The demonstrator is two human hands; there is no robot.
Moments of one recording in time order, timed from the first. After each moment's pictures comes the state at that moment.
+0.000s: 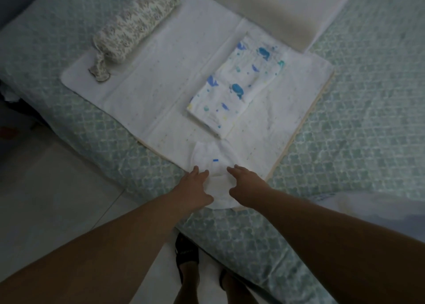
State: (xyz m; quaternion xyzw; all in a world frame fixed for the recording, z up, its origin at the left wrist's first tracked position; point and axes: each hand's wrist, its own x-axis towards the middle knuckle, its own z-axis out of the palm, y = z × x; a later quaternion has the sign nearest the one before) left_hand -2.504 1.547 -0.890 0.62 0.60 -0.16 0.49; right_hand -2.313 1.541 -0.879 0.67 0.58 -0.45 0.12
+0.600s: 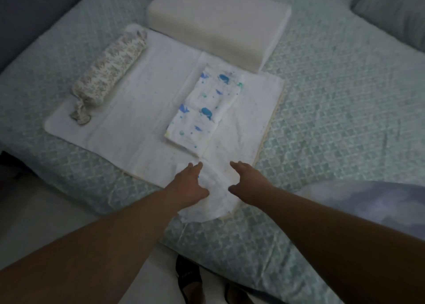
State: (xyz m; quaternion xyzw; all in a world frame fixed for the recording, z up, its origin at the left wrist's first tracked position) left_hand -2.469 1.591 -0.820 0.68 0.57 -0.13 0.45; right_hand -2.264 1.542 -0.807 0.74 0.54 -0.41 0.03
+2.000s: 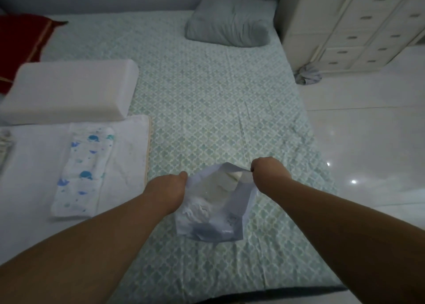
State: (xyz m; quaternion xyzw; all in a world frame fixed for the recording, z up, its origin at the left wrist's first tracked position) left_hand -2.130 1.485 -0.686 0.94 0.27 -0.20 0.07; right_hand -1.902 1.317 -0.675 0.89 0.38 -0.23 0.08
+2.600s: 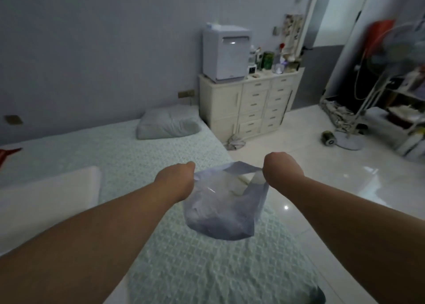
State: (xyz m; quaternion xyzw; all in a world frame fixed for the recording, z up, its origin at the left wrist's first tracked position) left_hand -2.050 1.437 -0.400 0.99 0.13 -0.01 0.05; right_hand -1.919 1.187 -0.374 0.98 0.21 -0.01 0.03
